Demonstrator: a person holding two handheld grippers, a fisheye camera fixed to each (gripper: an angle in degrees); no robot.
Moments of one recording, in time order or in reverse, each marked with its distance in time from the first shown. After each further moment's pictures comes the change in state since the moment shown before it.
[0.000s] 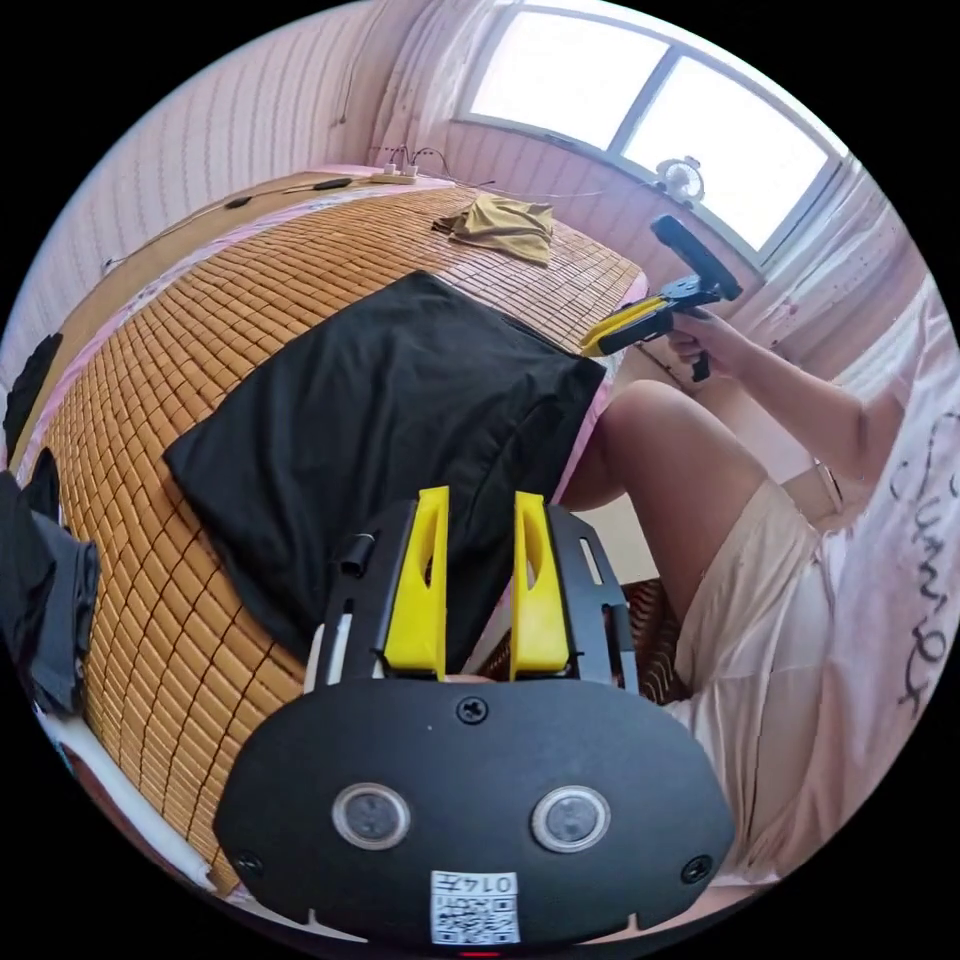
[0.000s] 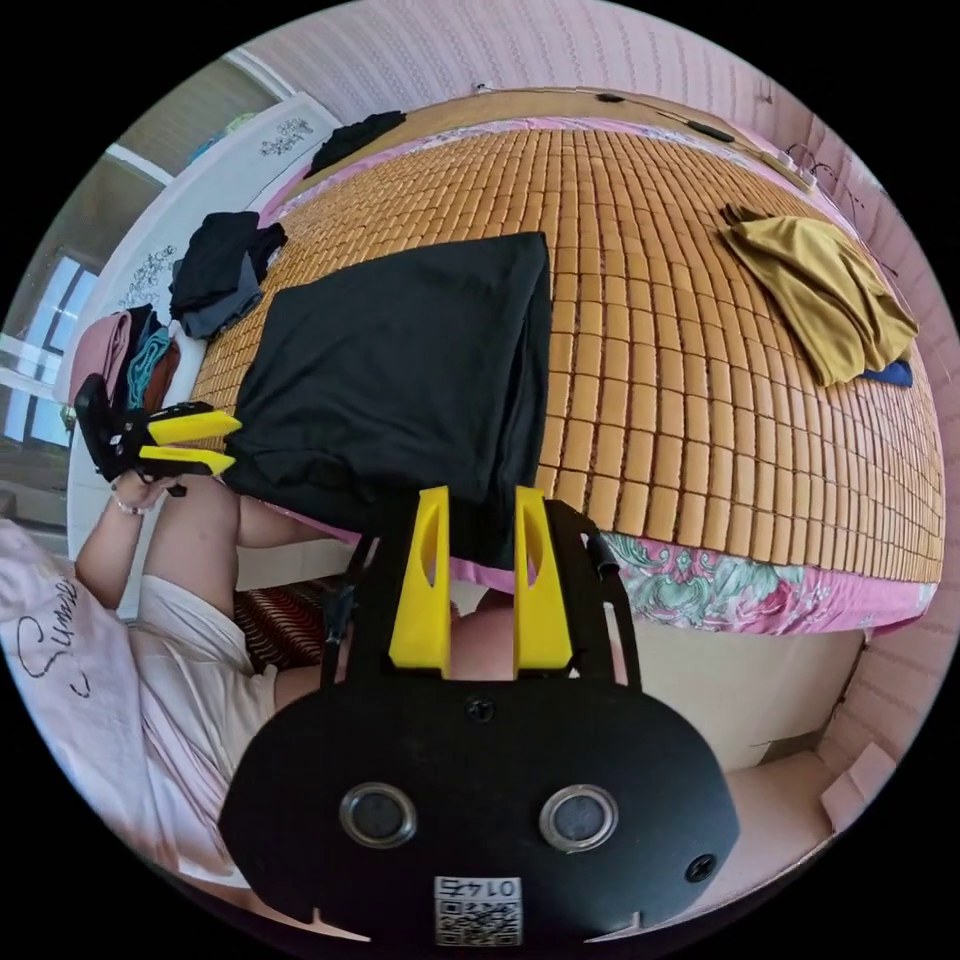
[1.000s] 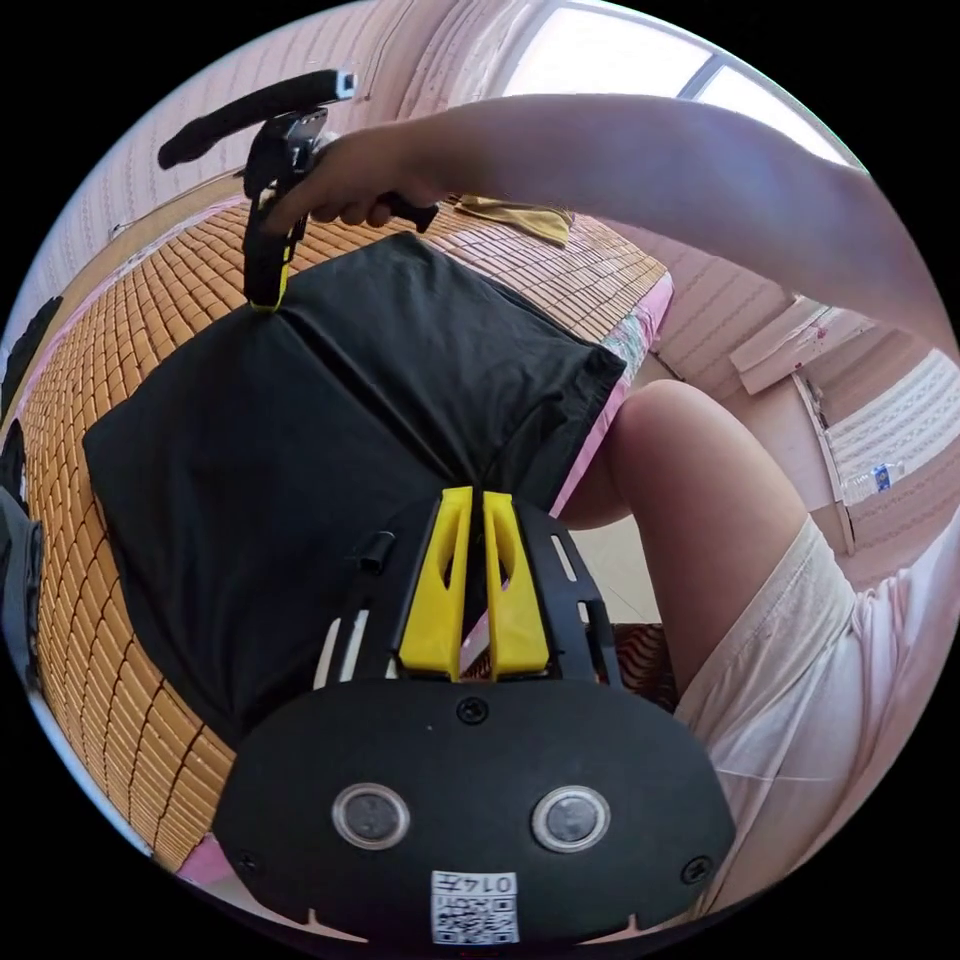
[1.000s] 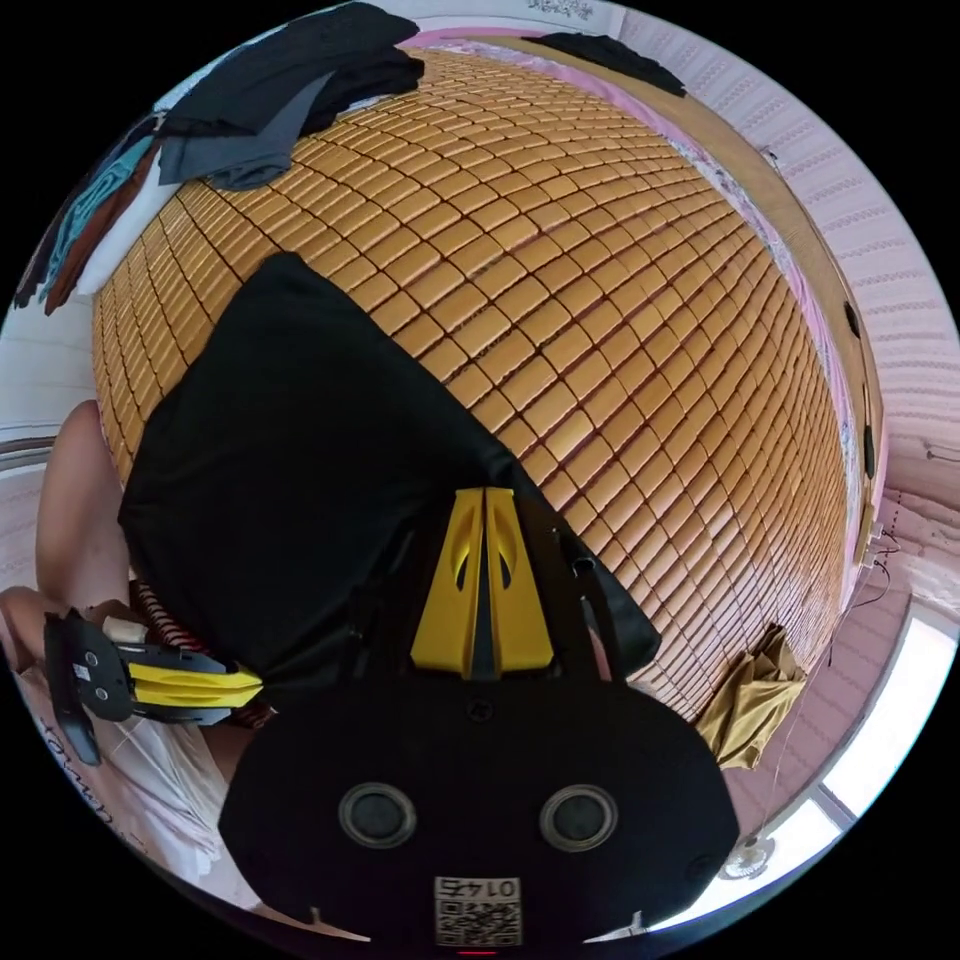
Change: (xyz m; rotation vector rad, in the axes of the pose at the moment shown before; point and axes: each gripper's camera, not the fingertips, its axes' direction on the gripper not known) left arm 0.031 -0.008 0.127 -0.004 0.008 -0.089; right arm -0.136 -0.264 0.129 -0.301 0.340 -0.596
